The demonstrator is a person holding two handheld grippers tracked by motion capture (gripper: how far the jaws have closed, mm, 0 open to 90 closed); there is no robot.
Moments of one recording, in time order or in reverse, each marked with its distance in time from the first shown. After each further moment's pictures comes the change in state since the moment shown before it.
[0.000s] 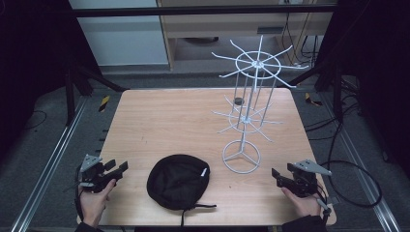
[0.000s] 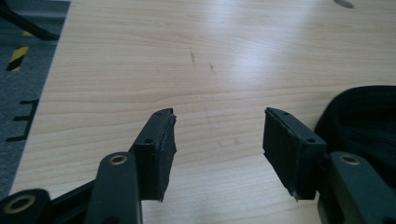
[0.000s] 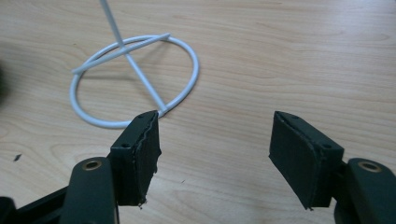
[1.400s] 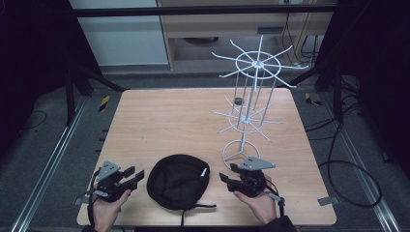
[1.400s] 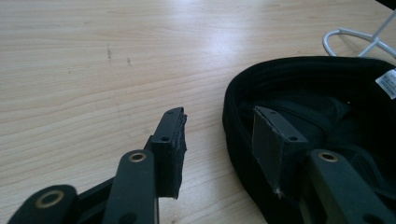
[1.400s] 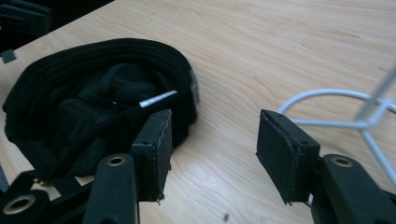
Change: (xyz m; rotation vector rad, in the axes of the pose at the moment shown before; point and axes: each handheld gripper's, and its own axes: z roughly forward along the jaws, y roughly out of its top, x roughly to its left) left arm -0.059 -0.005 -0.010 0.035 -0.132 0.115; right arm 0.135 0.041 0.030 0.013 0.343 -0.189
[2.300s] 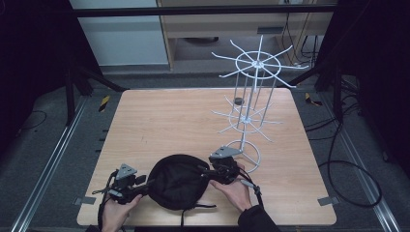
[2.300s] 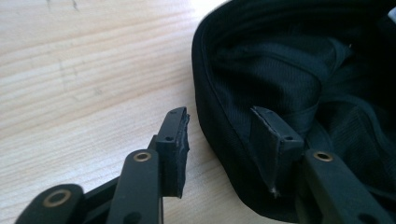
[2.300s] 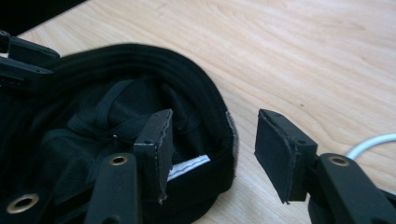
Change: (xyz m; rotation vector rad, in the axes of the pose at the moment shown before) left arm -0.018 -0.010 0.026 0.196 -0.036 0.041; right arm 0.019 0.027 0.070 0.081 0.020 -0.025
